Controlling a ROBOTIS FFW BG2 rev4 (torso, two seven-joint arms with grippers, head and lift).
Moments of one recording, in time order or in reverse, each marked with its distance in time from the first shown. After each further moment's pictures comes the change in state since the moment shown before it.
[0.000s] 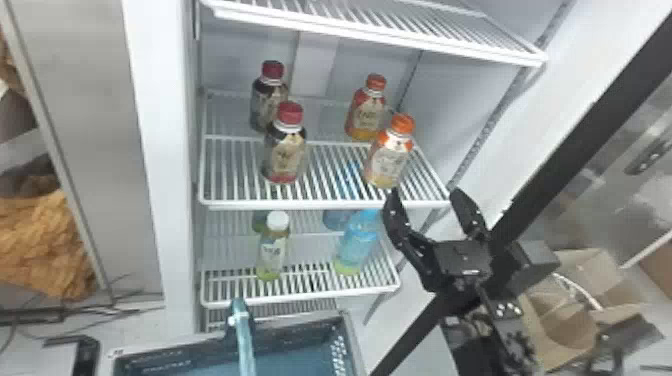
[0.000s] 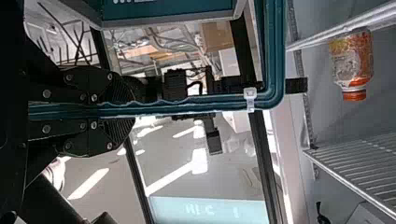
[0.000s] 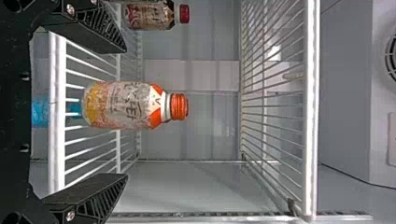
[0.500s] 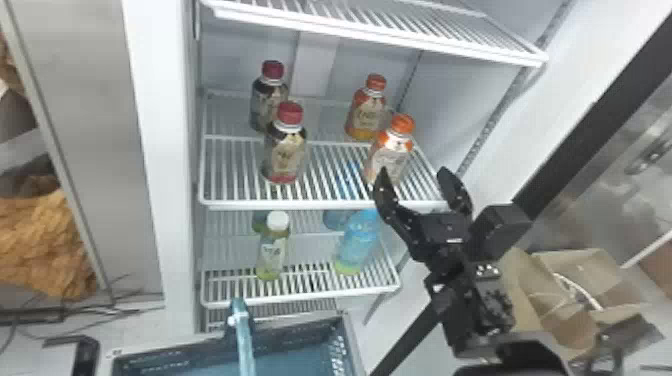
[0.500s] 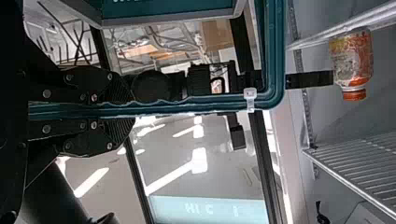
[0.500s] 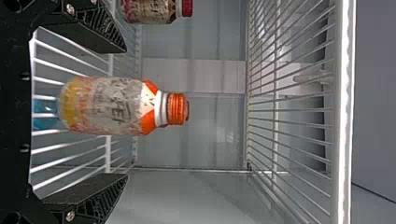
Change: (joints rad) left arm 0.001 0.000 0.001 0.000 0.002 0.000 0.000; right arm -0.152 -0.017 0.010 0.099 0.025 0.058 0.012
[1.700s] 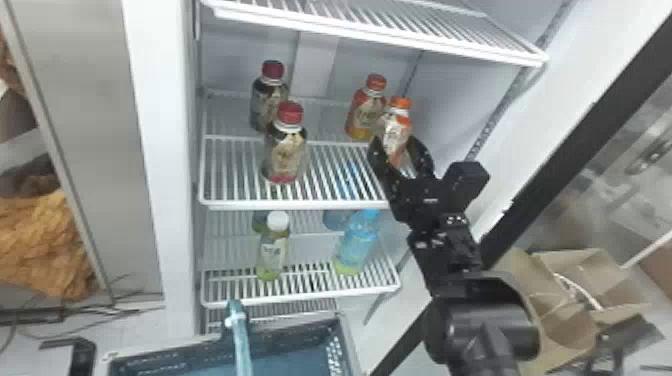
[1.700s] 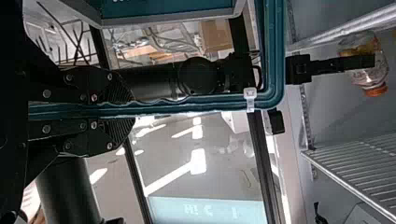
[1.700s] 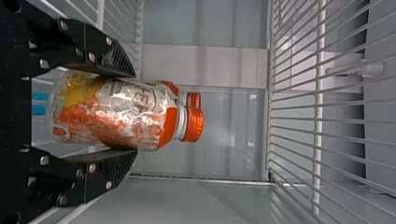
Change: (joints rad) left arm 0.006 0.002 0.006 0.000 0.000 0.000 -0.001; right arm -0.281 -0.016 0.010 0.302 0.029 0.001 0.046
